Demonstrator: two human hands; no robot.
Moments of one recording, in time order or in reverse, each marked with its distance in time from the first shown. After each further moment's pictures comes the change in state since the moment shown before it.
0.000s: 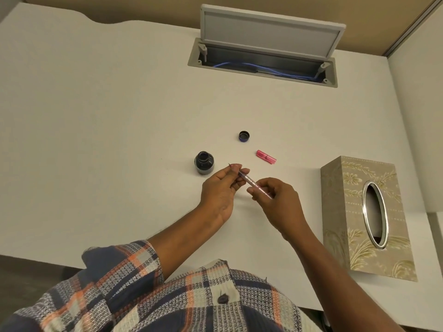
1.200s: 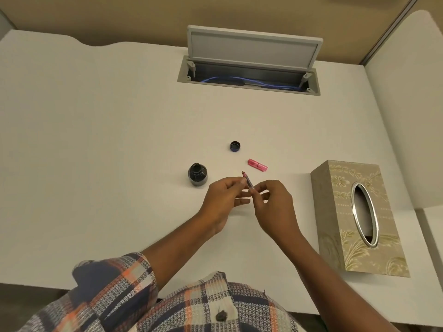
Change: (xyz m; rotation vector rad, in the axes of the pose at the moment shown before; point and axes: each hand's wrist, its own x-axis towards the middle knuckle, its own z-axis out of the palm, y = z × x) left_hand -0.004 0.007 0.000 0.497 -0.227 0.007; right_hand 0.000 -0.006 0.005 -0.102 0.188 -0.082
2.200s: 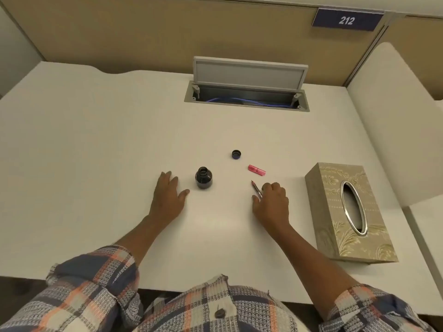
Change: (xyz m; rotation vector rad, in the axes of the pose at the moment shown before) left_hand 0.032 -0.026 -0.156 1.208 0.394 0.356; right_hand 0.022 0.047 0.031 -0.493 0.086 -0.065
